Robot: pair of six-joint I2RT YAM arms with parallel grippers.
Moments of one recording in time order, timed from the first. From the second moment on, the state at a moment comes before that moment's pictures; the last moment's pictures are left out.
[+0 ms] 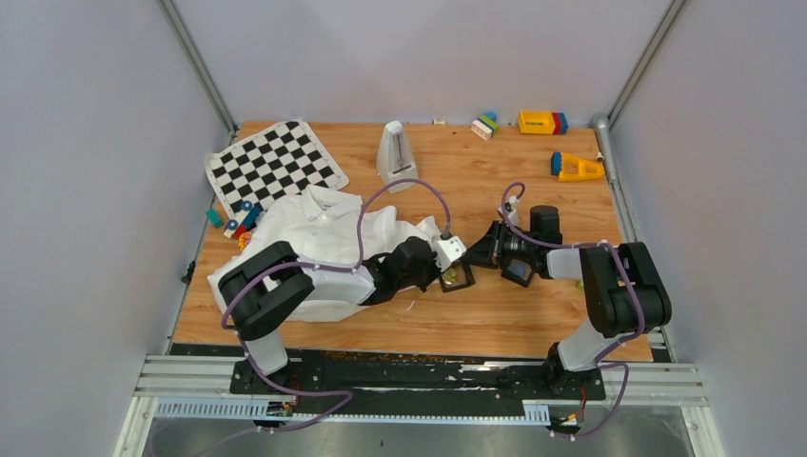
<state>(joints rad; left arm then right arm) -1.01 1.73 0.80 0.37 -0.08 0.14 0.11 1.62 0.54 0.42 -1.06 0.82</state>
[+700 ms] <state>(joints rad) -1.01 1.81 0.86 0.39 0.02 0.13 0.11 1.62 0.54 0.43 -1.06 0.82</state>
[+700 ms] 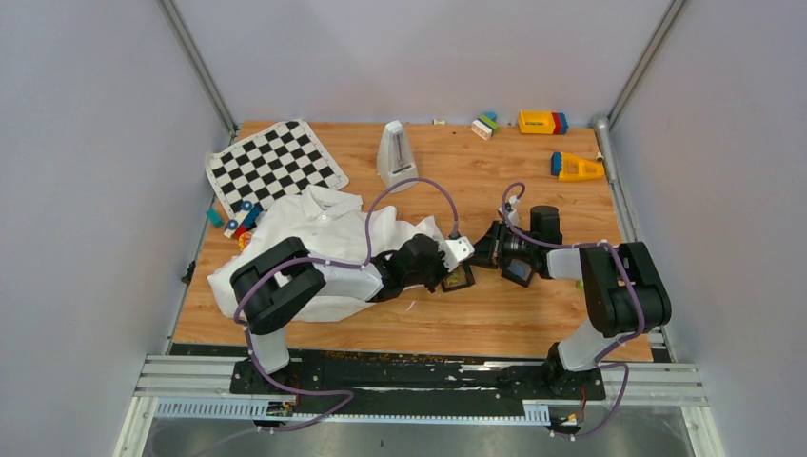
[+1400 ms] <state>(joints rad) -0.92 1.60 0.83 0.29 -0.05 0.01 0.12 1.46 0.52 0.33 -0.94 0.75</state>
